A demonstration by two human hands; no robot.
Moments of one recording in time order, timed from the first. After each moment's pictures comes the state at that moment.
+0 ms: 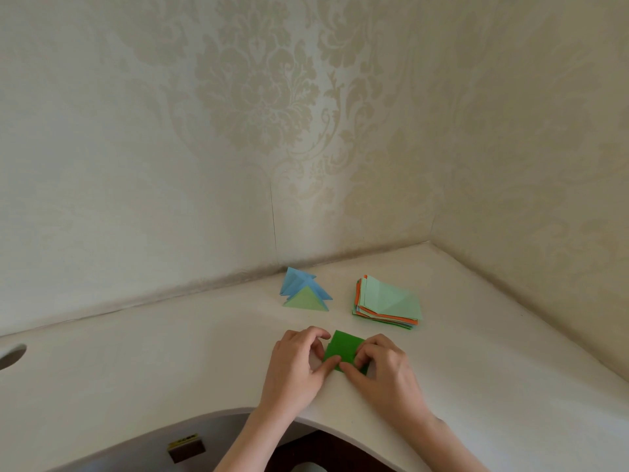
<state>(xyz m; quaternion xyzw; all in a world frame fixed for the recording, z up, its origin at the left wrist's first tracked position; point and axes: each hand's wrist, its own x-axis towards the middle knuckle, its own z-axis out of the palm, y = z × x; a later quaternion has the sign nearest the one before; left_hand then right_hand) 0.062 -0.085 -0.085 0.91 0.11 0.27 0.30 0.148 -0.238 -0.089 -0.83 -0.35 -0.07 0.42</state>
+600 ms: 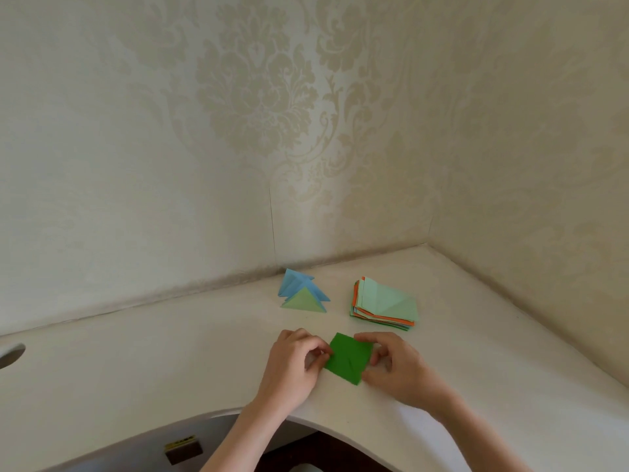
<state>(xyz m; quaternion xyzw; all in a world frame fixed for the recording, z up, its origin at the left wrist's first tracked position) 0.064 -0.081 -0.080 0.92 0.11 0.23 0.29 0.169 -0.263 -0.061 -0.83 -0.36 0.13 0.40</state>
